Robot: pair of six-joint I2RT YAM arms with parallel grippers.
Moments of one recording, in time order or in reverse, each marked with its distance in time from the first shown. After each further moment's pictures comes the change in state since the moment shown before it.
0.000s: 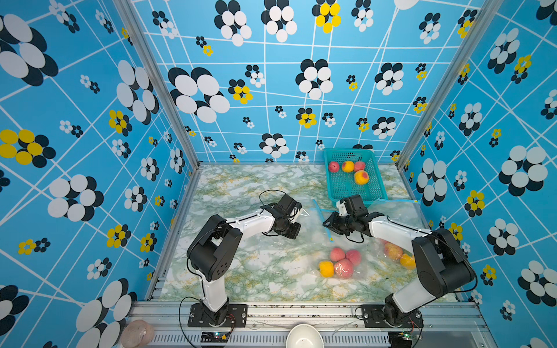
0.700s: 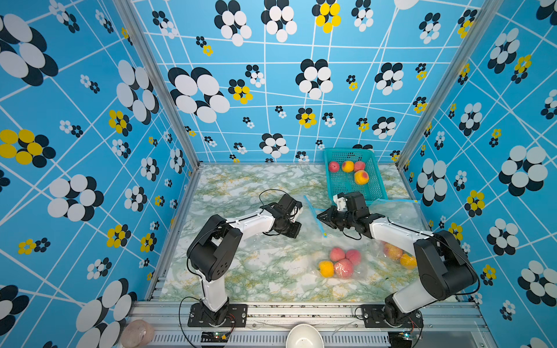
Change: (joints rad) left arm 0.000 0.000 0.000 0.021 0.000 -0.003; right arm 0.012 -0.021 -0.023 0.216 -0.135 0.146
